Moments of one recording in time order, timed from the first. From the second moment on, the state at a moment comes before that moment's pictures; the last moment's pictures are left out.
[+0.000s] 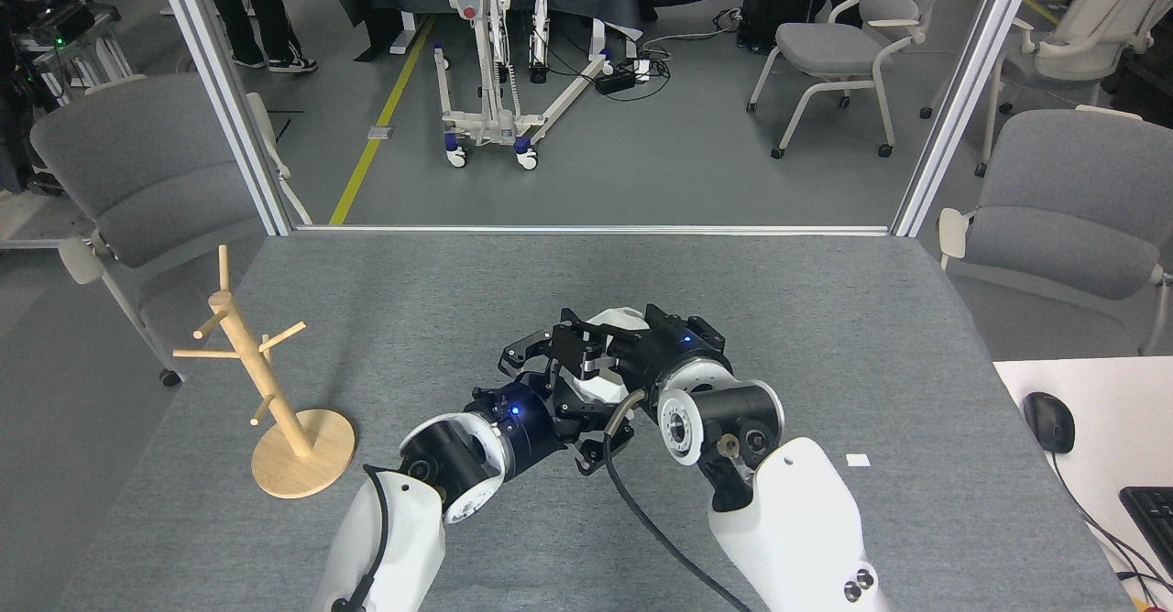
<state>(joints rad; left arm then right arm) -0.44 -0.04 -0.29 -1.42 -1.57 -0.57 -0.35 -0.53 0.04 0.48 -1.65 1.16 0.36 0.82</state>
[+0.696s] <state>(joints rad) -0.23 0.03 -0.26 -1.53 -1.58 -0.58 -0.32 -0.53 0.05 0.31 -1.65 1.16 0.27 0.42</state>
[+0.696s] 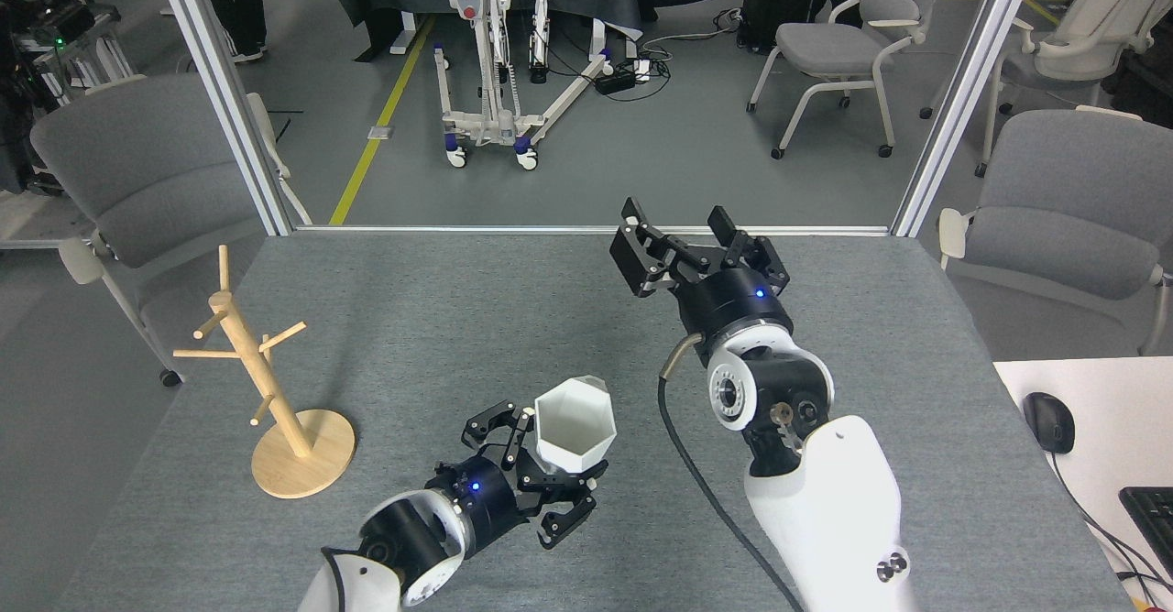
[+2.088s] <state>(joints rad) -0.07 0.34 0.50 -1.41 -1.67 -0.45 -0.06 -0.08 -0.01 -0.16 -1.55 1.44 -0.08 0.06</state>
